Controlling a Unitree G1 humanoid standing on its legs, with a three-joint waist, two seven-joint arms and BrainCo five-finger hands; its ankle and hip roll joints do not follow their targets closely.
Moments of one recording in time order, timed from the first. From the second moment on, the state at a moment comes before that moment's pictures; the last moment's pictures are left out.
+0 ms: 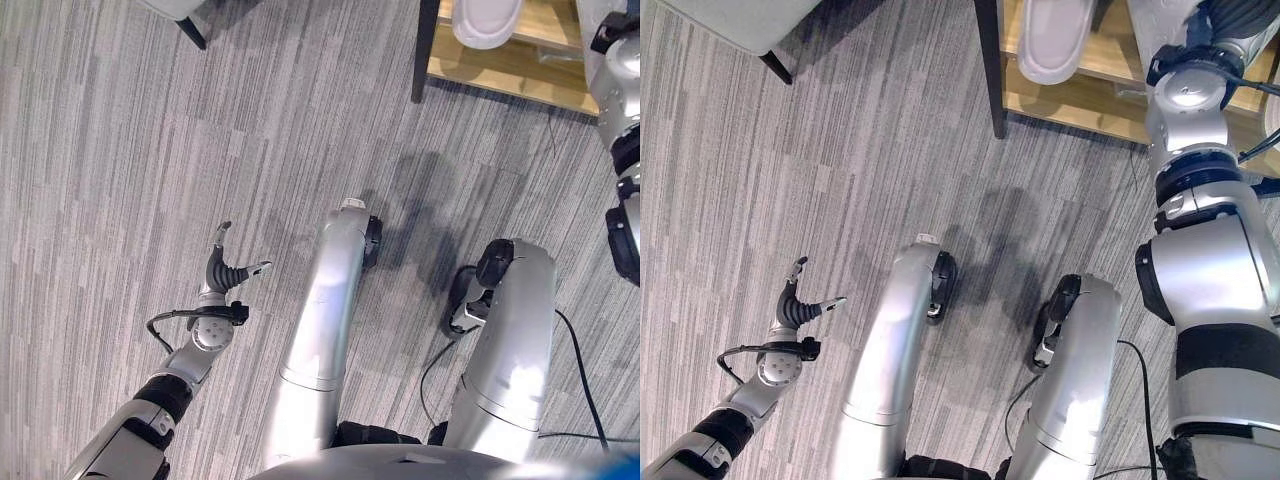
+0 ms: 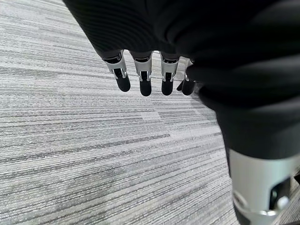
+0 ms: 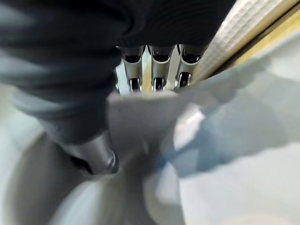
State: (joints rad) left arm -0.21 0.57 -0.43 0.66 -0.14 -0.41 0.59; right arm -1.54 -0.69 0.44 1.34 0.56 -0.26 -0.68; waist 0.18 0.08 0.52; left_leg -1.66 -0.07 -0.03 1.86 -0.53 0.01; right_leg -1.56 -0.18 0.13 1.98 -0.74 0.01
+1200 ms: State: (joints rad) left arm -0.18 0.53 -0.46 0.80 -0.25 -0.36 0.36; right arm -1.49 -0.63 0.53 1.18 0.56 -0.25 -0.55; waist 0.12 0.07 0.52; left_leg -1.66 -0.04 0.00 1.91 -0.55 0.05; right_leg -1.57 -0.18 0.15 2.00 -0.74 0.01
